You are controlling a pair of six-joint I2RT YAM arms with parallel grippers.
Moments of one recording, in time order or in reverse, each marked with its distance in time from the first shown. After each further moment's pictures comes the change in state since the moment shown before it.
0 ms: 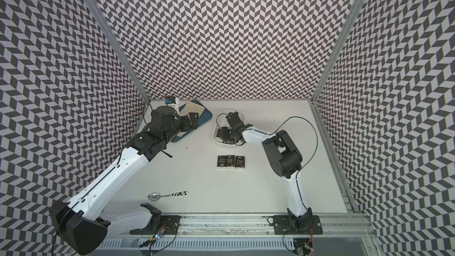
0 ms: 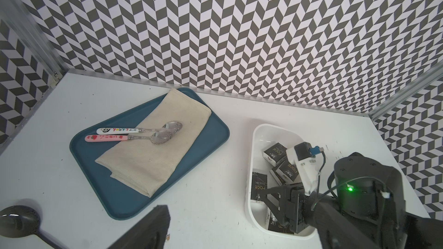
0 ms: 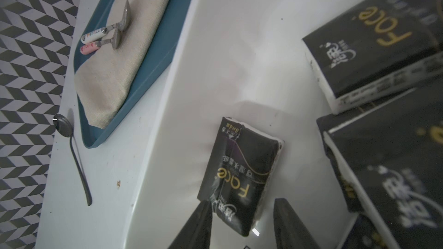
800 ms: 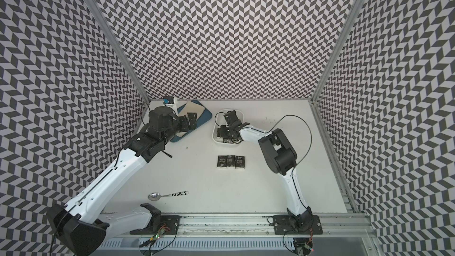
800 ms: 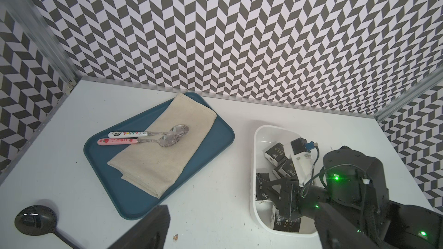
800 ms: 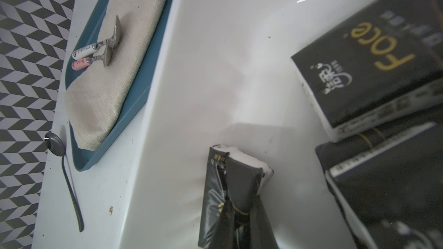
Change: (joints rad) left arm 0.000 -0.022 0.000 -0.011 -0.023 0.023; right arm 0.000 0.074 0.085 0.006 0.026 0.023
